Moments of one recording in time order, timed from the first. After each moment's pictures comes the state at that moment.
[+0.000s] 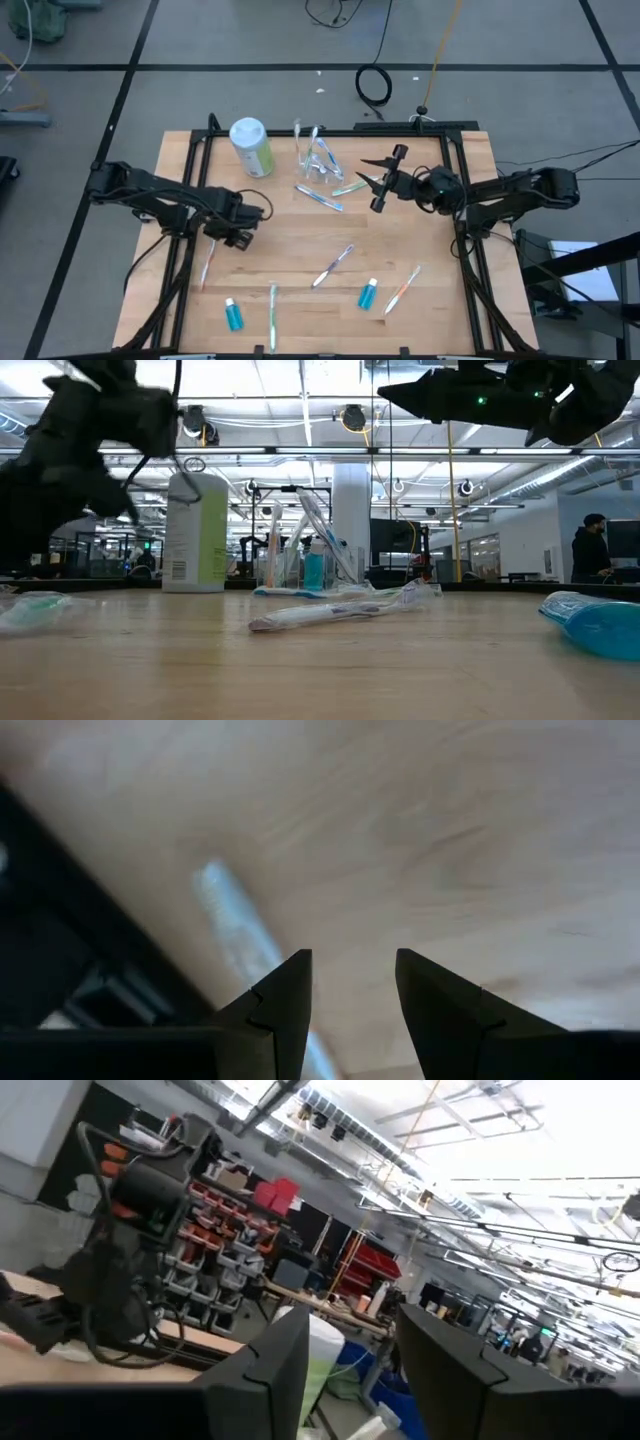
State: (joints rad) left arm -0.05 1.33 0.71 -1.16 0.25 -1.19; right arm -0.16 1.25 0.43 1.16 0.10 -0.51
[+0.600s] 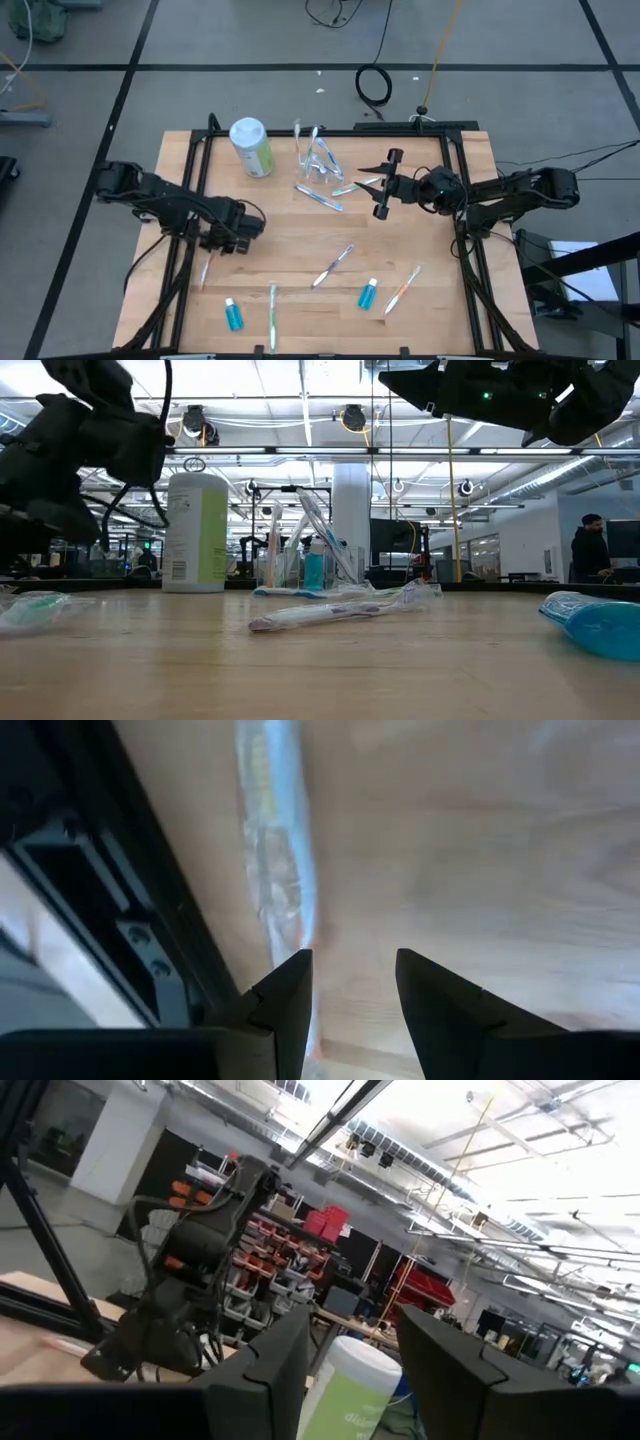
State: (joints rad) left arm -0.12 1.42 0.64 -1.12 0.40 -1.55; right arm -0.16 1.25 0.43 1.17 -0.06 -0.45
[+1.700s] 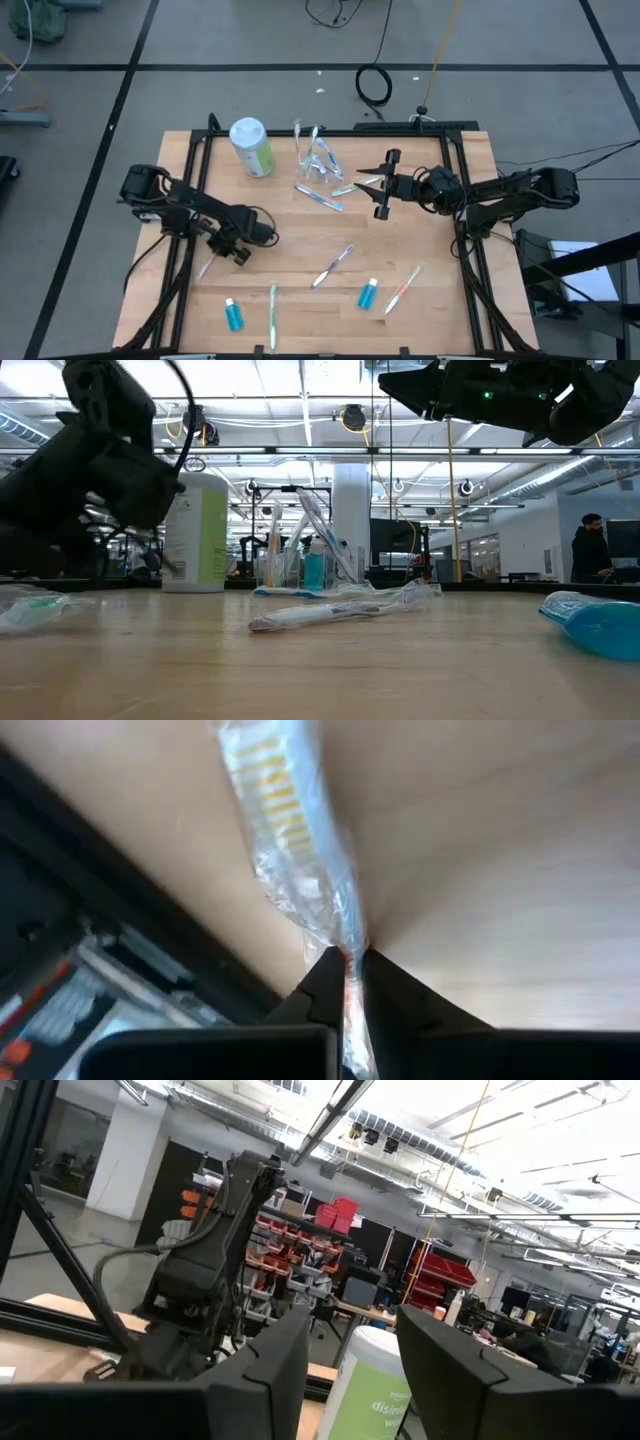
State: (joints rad) left arm -0.13 1.66 0.70 -1.06 0.34 -1.10; right arm -0.16 1.25 0.43 1.15 -0.06 -0.34
